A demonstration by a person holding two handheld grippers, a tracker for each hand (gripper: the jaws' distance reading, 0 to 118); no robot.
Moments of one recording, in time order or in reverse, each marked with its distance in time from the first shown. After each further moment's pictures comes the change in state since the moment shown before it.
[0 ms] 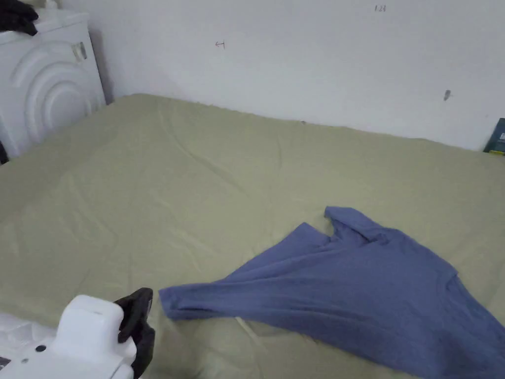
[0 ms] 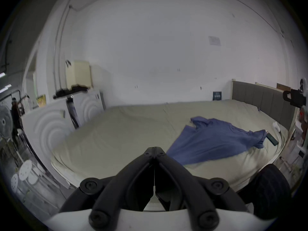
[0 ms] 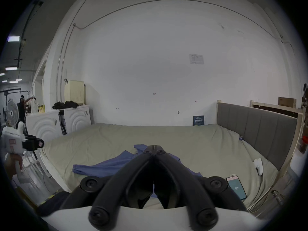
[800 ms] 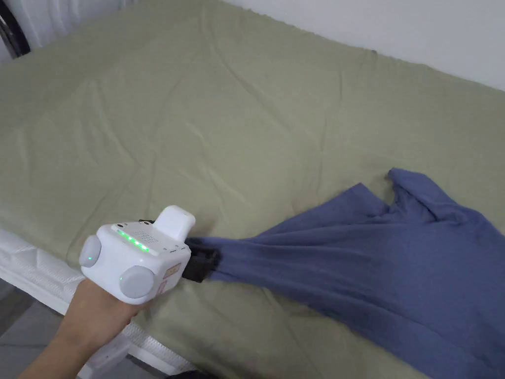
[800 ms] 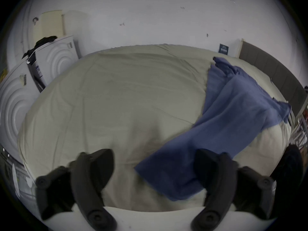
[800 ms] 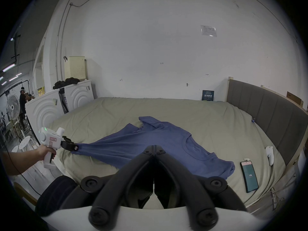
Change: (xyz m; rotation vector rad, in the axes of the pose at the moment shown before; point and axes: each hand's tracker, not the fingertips) left arm -0.068 -0.083 -0.265 -0.451 -0.127 -0.076; right arm -0.024 -0.034 -0.074 -0.258 0.047 0.011
